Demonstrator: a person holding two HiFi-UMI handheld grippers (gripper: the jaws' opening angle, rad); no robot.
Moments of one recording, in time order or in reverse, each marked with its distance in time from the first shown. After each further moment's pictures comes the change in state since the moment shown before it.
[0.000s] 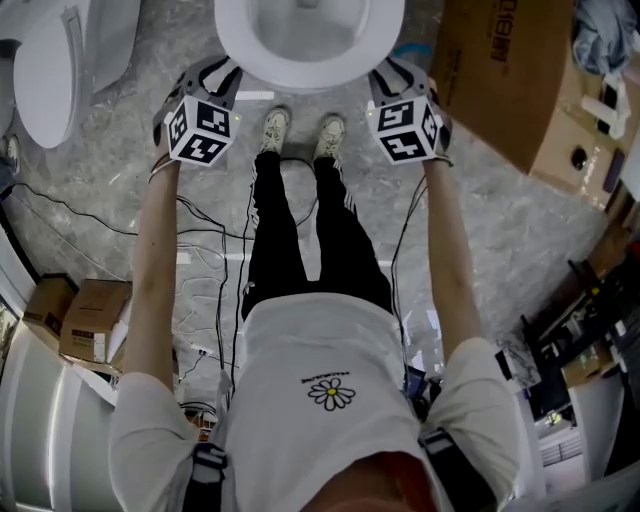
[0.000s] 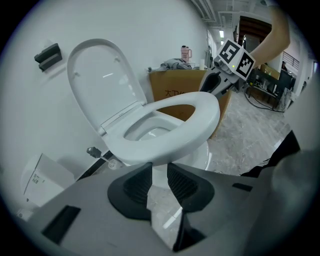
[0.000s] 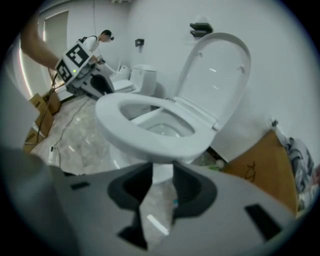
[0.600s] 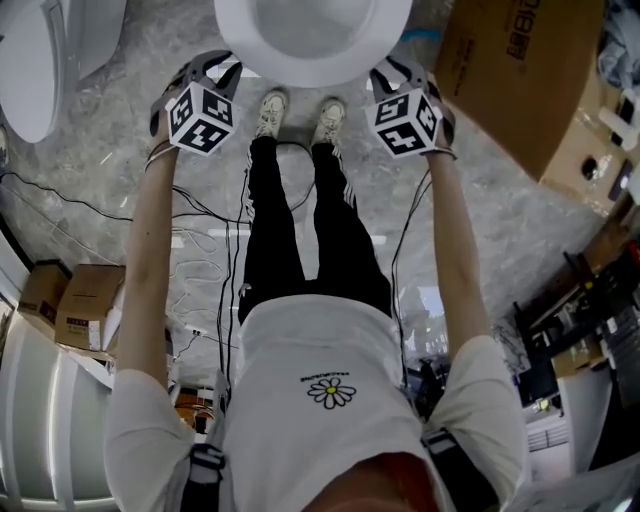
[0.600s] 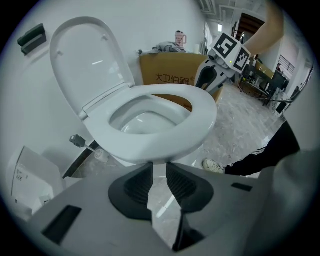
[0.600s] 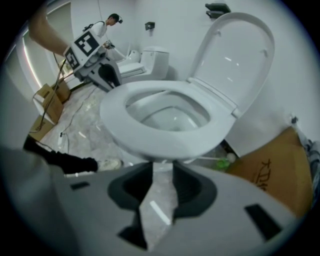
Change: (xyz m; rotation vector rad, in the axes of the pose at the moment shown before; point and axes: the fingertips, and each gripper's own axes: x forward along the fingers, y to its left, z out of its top) left arm 0.049 -0.029 -0.048 0.027 0.121 -0.127; right arm 0.048 0.027 -0.048 -0.090 0.143 0.105
